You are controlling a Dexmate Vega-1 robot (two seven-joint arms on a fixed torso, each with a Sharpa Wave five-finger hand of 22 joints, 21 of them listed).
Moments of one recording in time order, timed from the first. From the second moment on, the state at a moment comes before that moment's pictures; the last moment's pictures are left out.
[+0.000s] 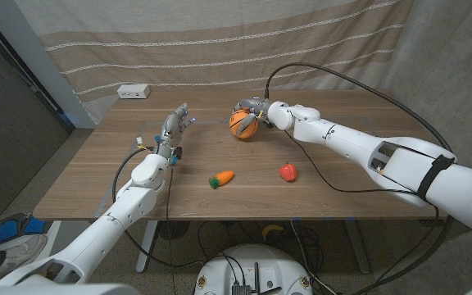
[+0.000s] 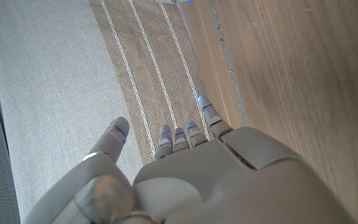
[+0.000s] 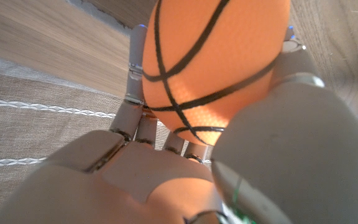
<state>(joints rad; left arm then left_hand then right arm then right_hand) 0.92 0.52 0.34 -1.39 -0.60 -0.33 0.09 0.14 0.13 0.67 -0.08 0.19 0.06 0.01 0.18 0.17 -0.05 -0.01 0.19 0.18 -0.01 0.00 0.18 0.17 0.04 0.10 0.55 0.17 -0.16 -0.33 -1.09 -1.05 -0.47 -0.01 0.07 1.08 -0.27 0.34 -0.15 0.20 0.82 -0.19 0.33 0.19 0.70 -0.12 0.47 0.34 0.71 0.20 0.39 0.76 0.79 0.02 1.30 0.27</state>
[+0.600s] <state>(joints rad) 0.93 0.52 0.34 -1.41 -0.60 -0.34 0.09 0.15 0.13 0.67 -0.08 0.19 0.06 0.01 0.18 0.17 -0.05 -0.01 0.19 0.18 -0.01 0.00 0.18 0.17 0.04 0.09 0.55 0.17 -0.23 -0.41 -0.99 -1.21 -0.44 -0.03 0.04 1.08 -0.27 0.34 -0.15 0.21 0.82 -0.19 0.32 0.19 0.70 -0.12 0.47 0.35 0.71 0.20 0.39 0.76 0.79 0.02 1.32 0.25</state>
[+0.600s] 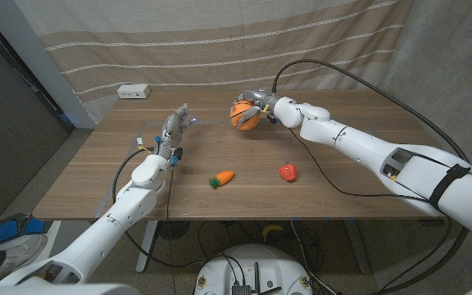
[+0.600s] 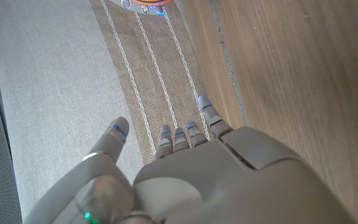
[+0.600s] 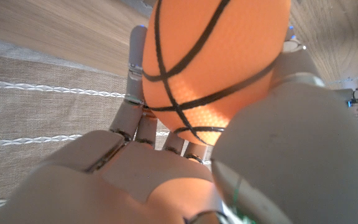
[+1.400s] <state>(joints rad) 0.94 0.53 0.34 -1.42 -0.59 -0.34 0.09 0.14 0.12 0.68 -0.09 0.19 0.06 0.01 0.18 0.17 -0.05 -0.01 0.19 0.18 -0.01 0.00 0.18 0.17 0.04 0.09 0.54 0.17 -0.32 -0.50 -0.85 -1.42 -0.35 -0.15 0.06 1.08 -0.27 0.33 -0.14 0.22 0.82 -0.19 0.31 0.19 0.71 -0.11 0.46 0.37 0.71 0.20 0.39 0.75 0.79 0.02 1.33 0.23</state>
